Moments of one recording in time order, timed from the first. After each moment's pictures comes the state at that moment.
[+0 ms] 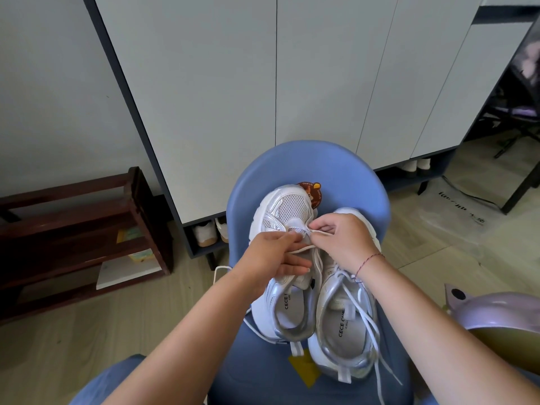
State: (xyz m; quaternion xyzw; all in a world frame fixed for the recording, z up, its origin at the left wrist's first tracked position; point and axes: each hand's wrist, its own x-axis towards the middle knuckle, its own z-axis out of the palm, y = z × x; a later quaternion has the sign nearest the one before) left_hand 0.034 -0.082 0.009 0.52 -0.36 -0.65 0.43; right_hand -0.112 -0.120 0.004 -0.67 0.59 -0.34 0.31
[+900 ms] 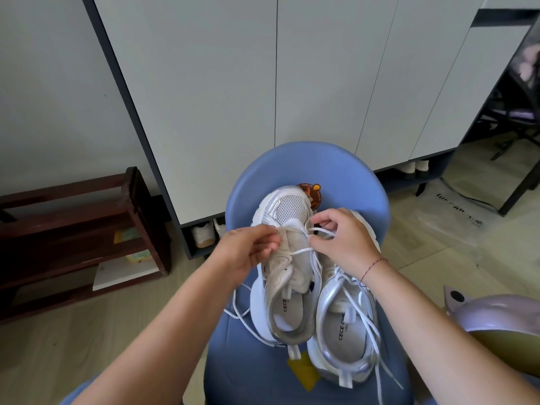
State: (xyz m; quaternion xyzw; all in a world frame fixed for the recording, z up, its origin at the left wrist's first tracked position) left_hand 0.066 -0.097 0.012 0.54 -0.26 -0.64 0.48; right_hand -0.118 -0.118 0.006 -0.70 0.58 -0.33 0.27
